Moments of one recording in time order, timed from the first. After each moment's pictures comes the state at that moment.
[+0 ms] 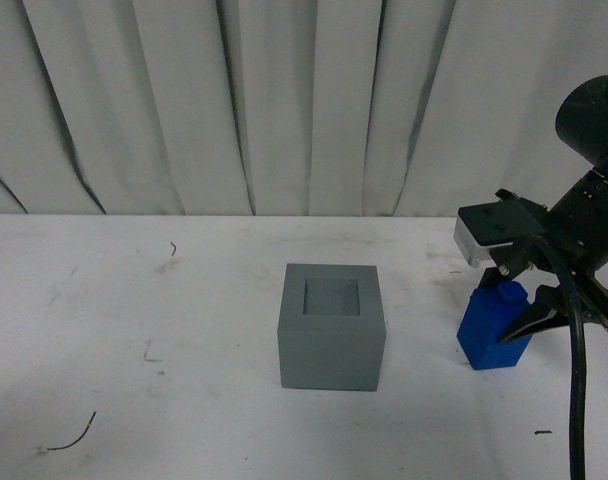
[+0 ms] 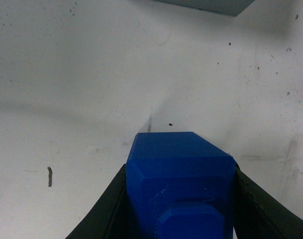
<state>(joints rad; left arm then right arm) 0.00 0.01 0.01 0.00 0.00 0.00 0.07 2.34 1.79 -0.93 -0.44 -1.69</state>
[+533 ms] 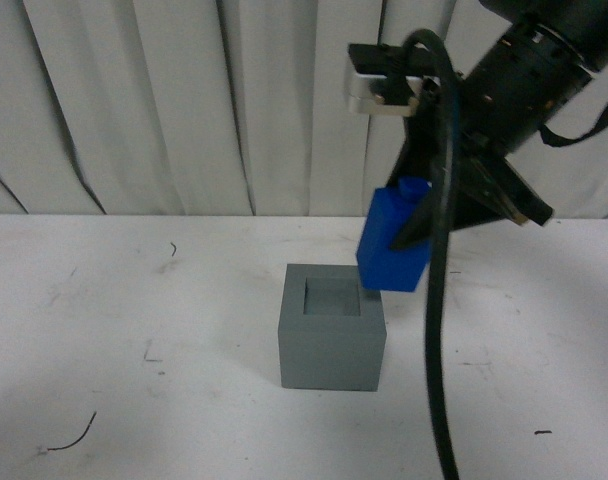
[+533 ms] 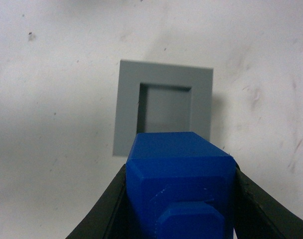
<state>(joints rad) 0.00 0.01 0.01 0.00 0.00 0.00 0.27 2.24 1.99 -1.08 -0.56 -1.38</state>
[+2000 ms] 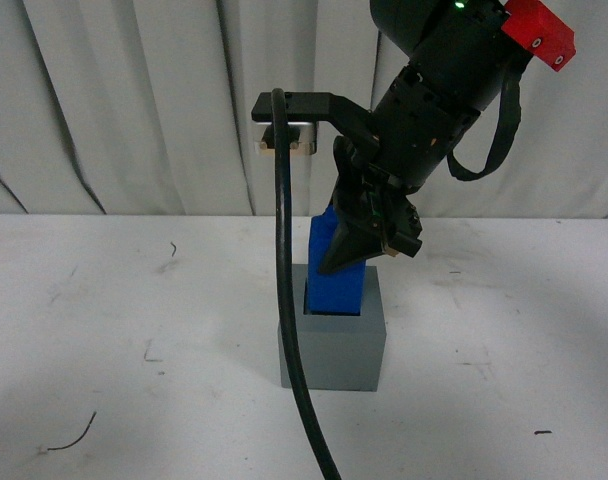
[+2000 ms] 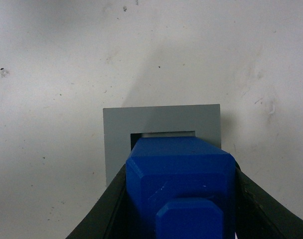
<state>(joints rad) 0.00 0.01 0.01 0.00 0.00 0.00 0.40 2.32 2.02 -0.98 -0.45 -1.14</state>
